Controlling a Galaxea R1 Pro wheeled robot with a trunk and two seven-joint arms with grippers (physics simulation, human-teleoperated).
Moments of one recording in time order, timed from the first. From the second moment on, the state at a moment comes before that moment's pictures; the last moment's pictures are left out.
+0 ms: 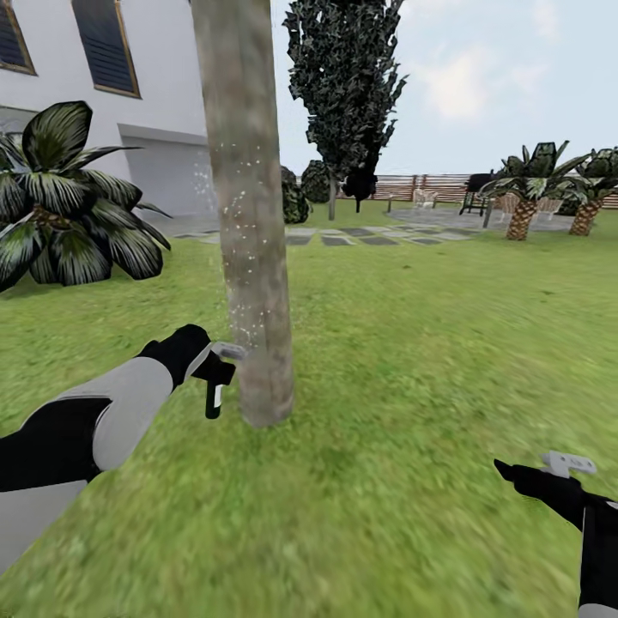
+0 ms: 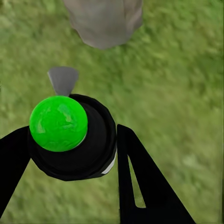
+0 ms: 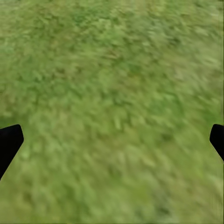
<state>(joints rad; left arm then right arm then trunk) -1.37 0.00 0.03 -0.11 -0.39 0.78 -0.28 -0.47 -0.05 -0.85 -1.23 0.53 0.48 0.68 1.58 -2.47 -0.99</state>
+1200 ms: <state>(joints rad) -1.37 -0.01 0.03 -0.11 -0.39 0.78 -0.28 -0.47 -0.05 -0.85 -1.23 0.54 0.48 0.68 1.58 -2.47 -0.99</state>
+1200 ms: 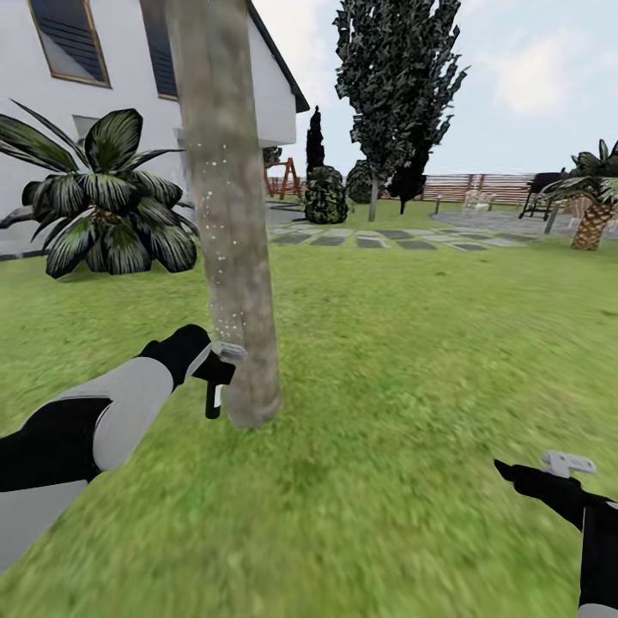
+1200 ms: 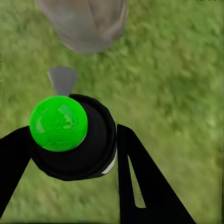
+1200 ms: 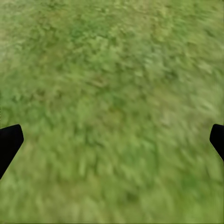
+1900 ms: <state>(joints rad) -1.37 -0.01 0.03 -0.11 -0.39 0.78 -0.28 -0.47 -0.05 -0.85 -1.23 0.54 0.48 0.68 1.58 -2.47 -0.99</state>
